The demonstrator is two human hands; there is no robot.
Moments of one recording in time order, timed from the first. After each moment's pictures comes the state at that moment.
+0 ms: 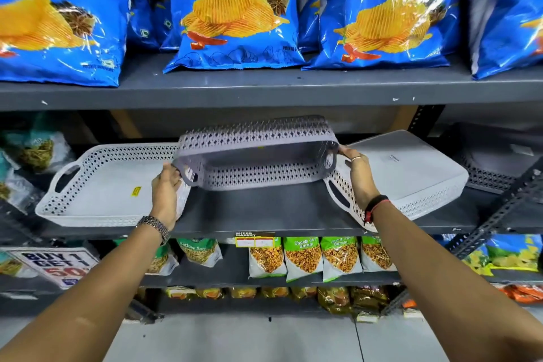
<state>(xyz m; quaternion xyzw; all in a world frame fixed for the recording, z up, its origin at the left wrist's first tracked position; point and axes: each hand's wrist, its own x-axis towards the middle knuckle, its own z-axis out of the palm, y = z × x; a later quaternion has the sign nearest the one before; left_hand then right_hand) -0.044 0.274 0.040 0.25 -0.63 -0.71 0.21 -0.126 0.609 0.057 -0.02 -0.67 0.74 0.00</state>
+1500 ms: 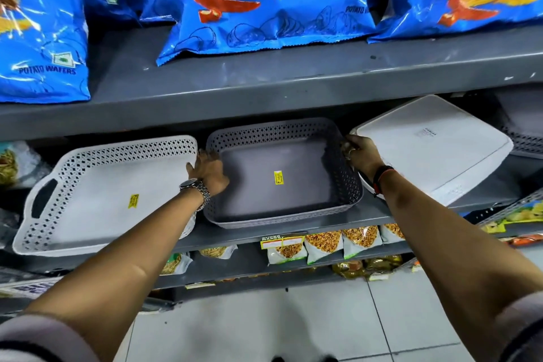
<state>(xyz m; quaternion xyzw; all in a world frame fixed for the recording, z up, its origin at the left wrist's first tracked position) -0.164 0.246 -0.003 0.10 -0.99 -0.06 -0.12 -0.240 0.588 -0.050 -0.05 -0.88 0.47 0.00</state>
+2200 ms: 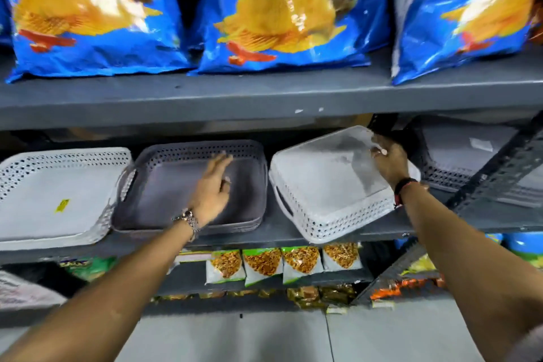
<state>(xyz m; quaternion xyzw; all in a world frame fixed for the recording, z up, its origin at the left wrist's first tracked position) -0.133 0.453 0.015 -0.01 -0.94 -0.33 0.11 -0.237 0.816 0.027 -0.08 -0.86 0.49 0.12</state>
